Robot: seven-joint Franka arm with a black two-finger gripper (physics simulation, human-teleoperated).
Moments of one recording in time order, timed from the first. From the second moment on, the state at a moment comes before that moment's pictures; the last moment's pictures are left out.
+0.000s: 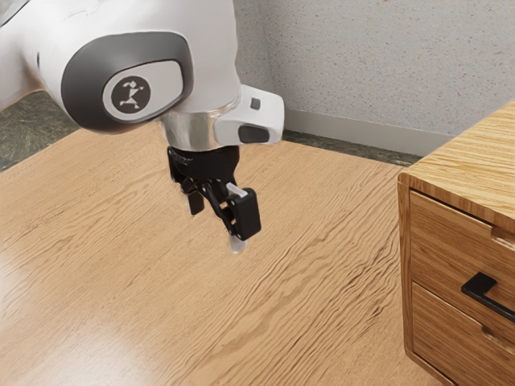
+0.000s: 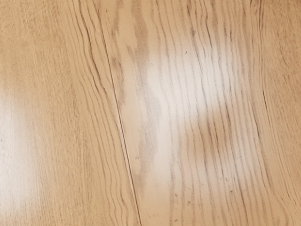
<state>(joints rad) -0.16 -0.10 -0.11 -1.54 0.18 1.41 -0.05</state>
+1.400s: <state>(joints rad) -0.70 -0.12 -0.12 -1.67 0.01 1.96 1.39</state>
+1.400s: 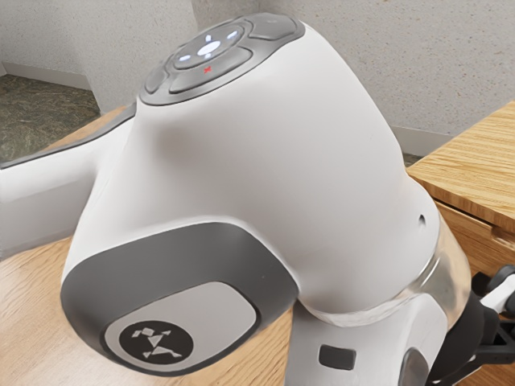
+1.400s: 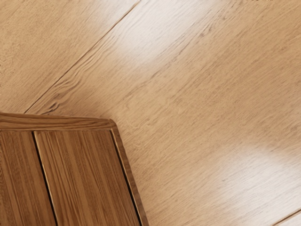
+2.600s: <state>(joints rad) -0.64 -0.06 -0.11 -1.76 0.07 2.13 1.19</state>
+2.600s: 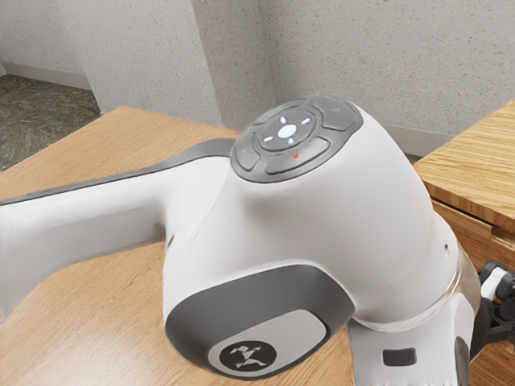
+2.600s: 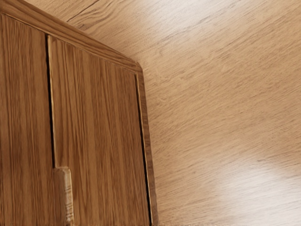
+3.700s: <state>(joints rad) -0.60 0.03 -0.10 -1.75 0.08 2.23 1.06</state>
